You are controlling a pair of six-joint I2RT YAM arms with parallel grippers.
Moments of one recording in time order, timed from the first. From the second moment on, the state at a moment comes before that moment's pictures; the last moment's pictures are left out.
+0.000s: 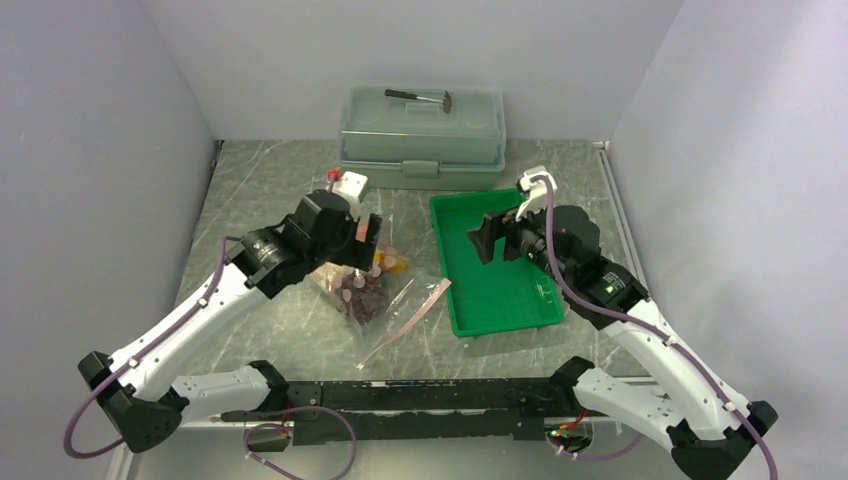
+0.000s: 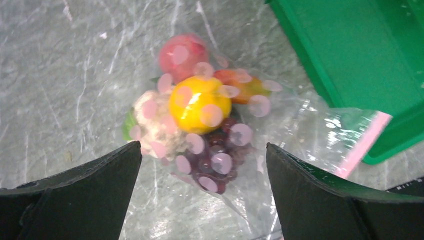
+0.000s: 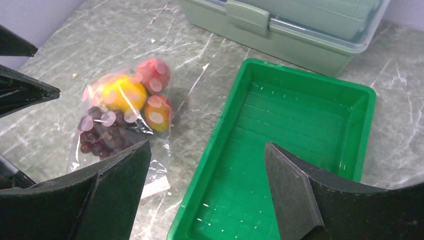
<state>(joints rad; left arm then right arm) -0.80 1.11 1.24 -0.81 -0.34 -0.27 0.67 0.85 0.99 -0.41 0.09 0.17</state>
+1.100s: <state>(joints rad) -0.27 0.73 0.93 -0.69 0.02 -0.31 0.28 0.50 0.68 -0.35 -0.18 0.32</state>
